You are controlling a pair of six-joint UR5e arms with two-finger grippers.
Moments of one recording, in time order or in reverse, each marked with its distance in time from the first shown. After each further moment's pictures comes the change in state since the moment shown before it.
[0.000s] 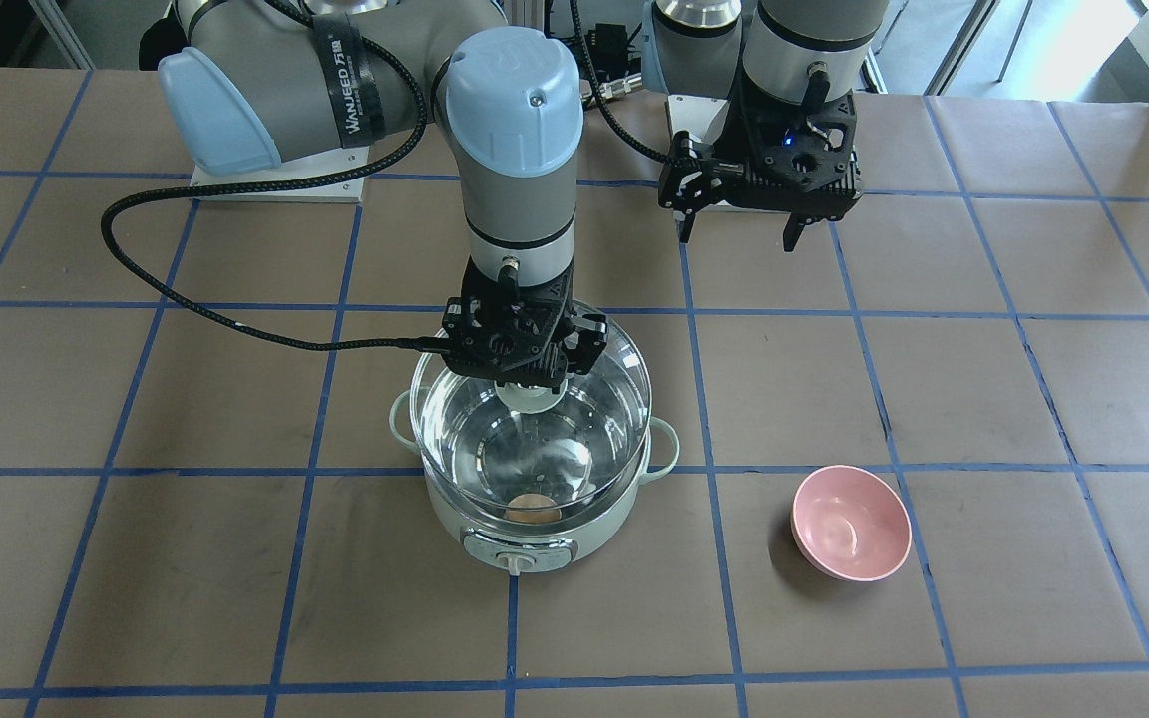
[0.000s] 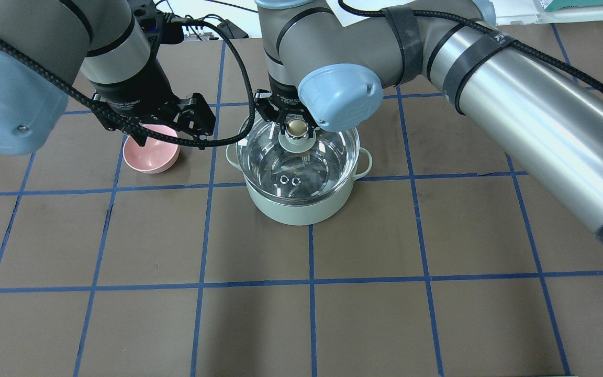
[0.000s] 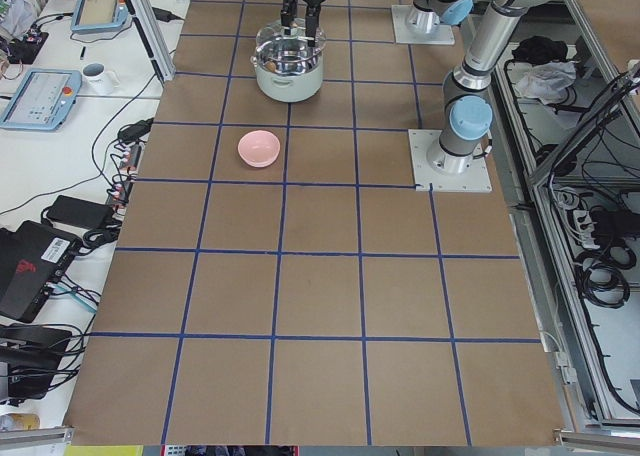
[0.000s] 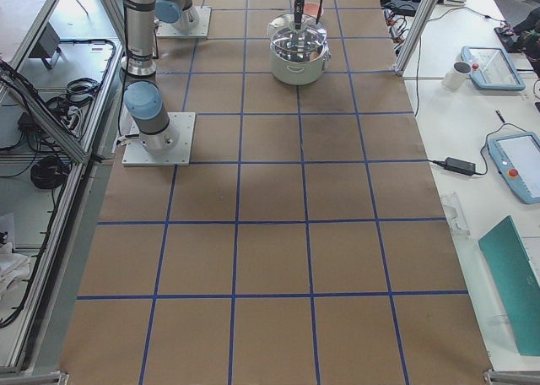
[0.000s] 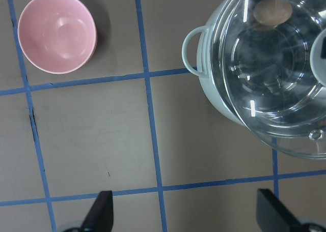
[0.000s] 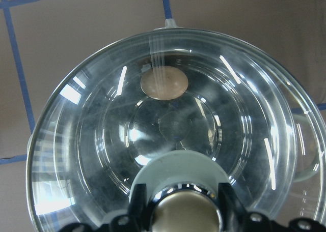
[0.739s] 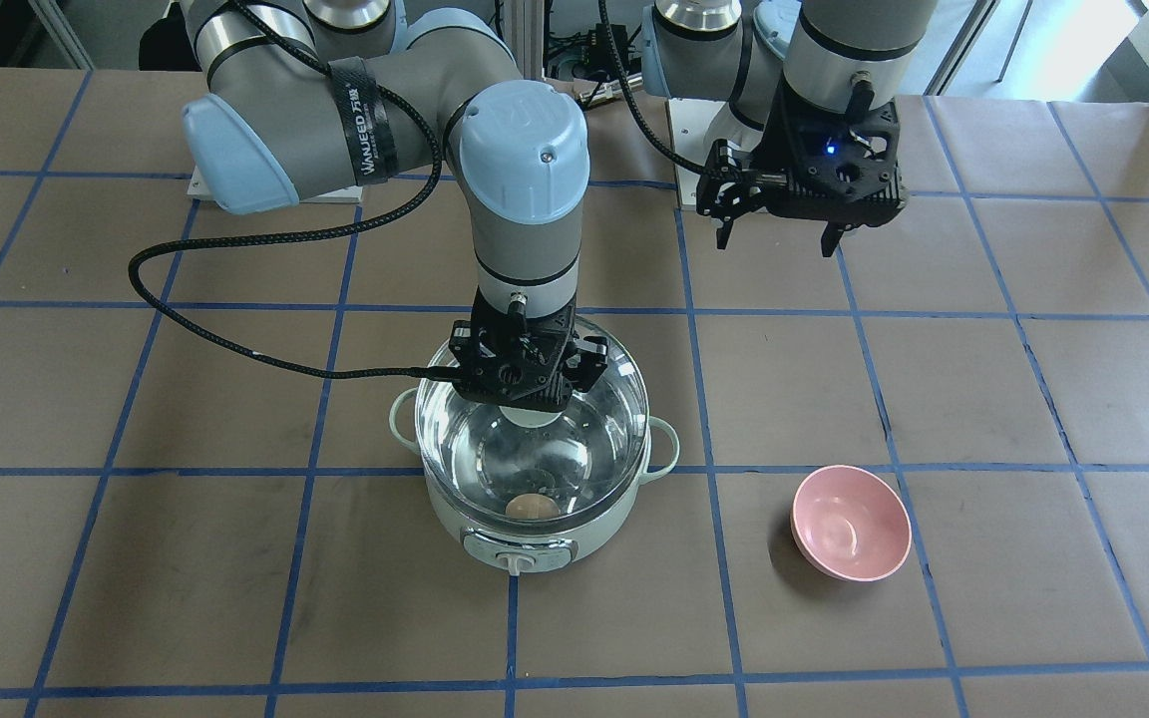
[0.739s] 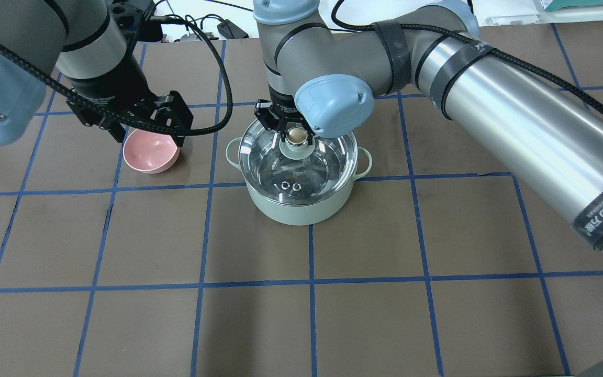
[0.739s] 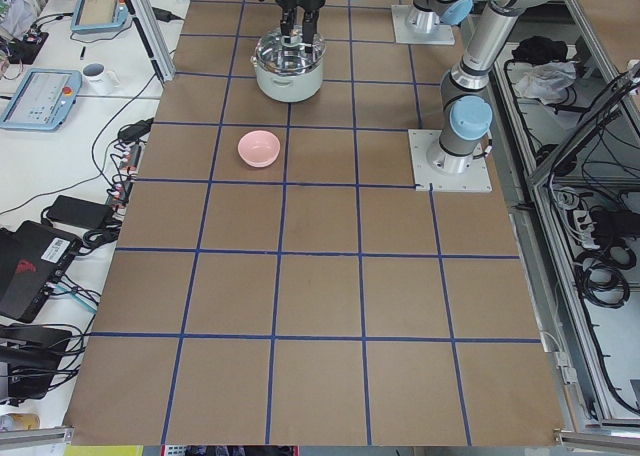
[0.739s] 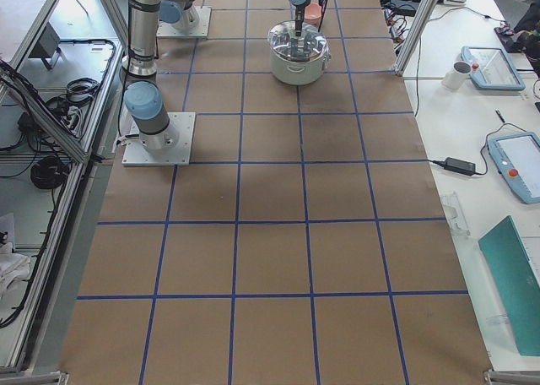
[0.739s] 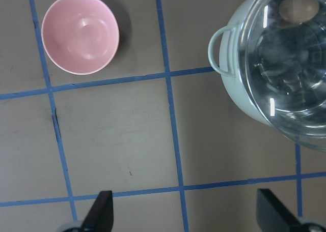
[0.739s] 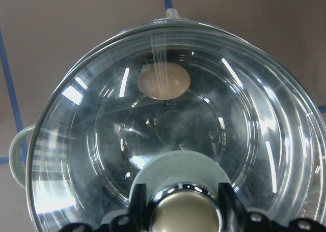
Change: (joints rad) left arm 0.057 0.003 0.000 -0.009 0.029 0.066; right arm 0.002 0.036 0.013 -0.022 -0.002 -0.012
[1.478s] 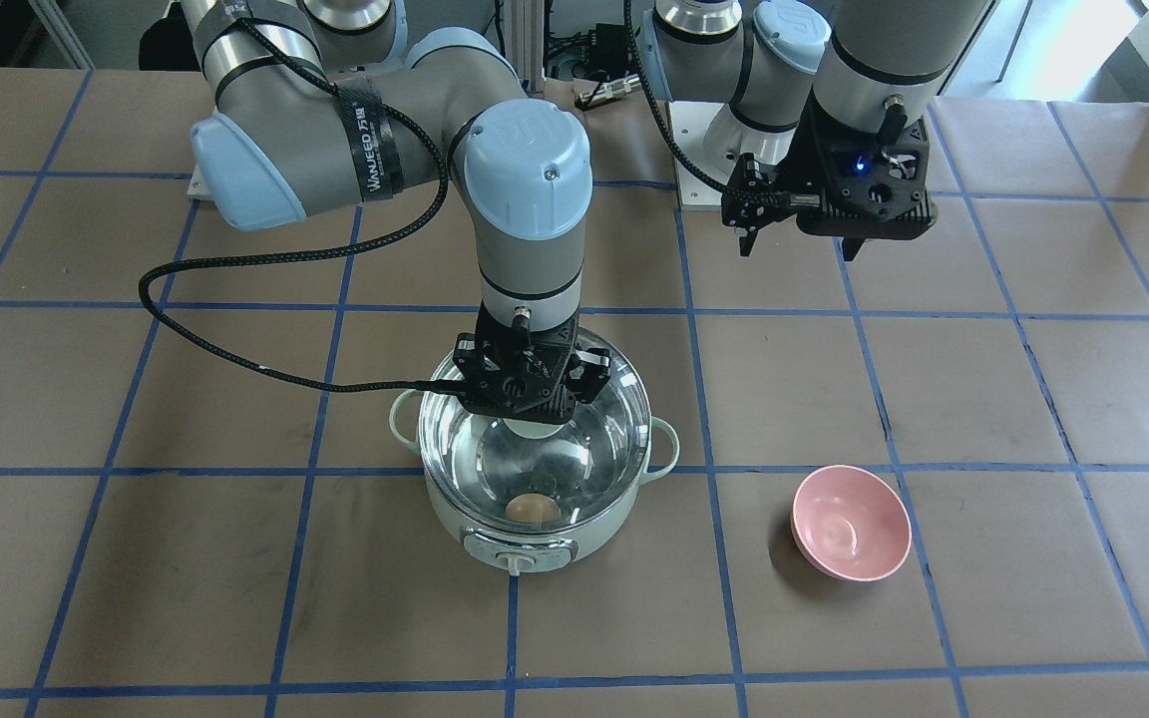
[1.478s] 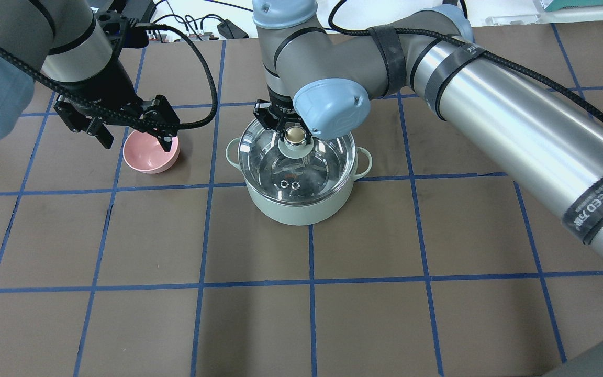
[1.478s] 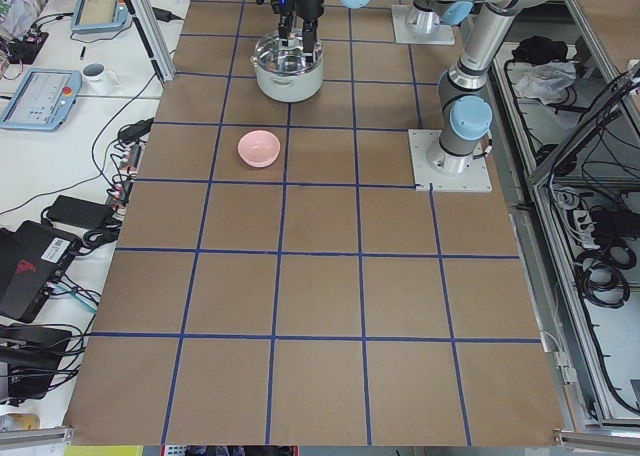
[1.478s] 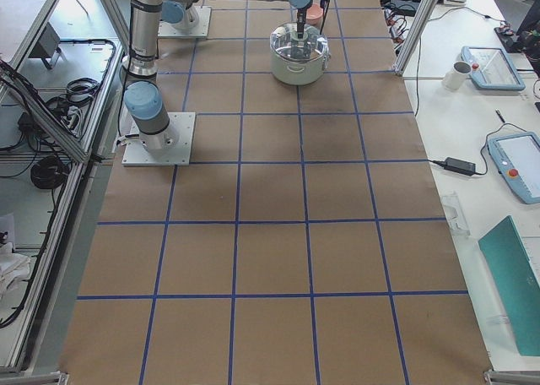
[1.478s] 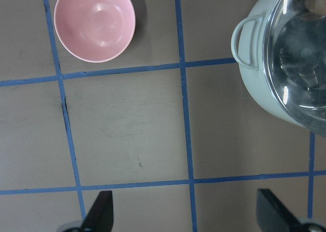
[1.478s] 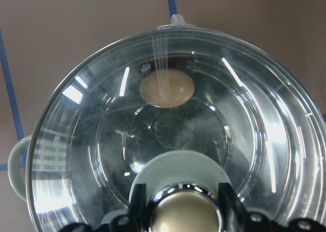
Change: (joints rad) left arm 0.041 -0.001 -0.012 -0.022 0.008 0.010; right arm 0.000 0.018 0.000 -0.029 -0.001 -0.004
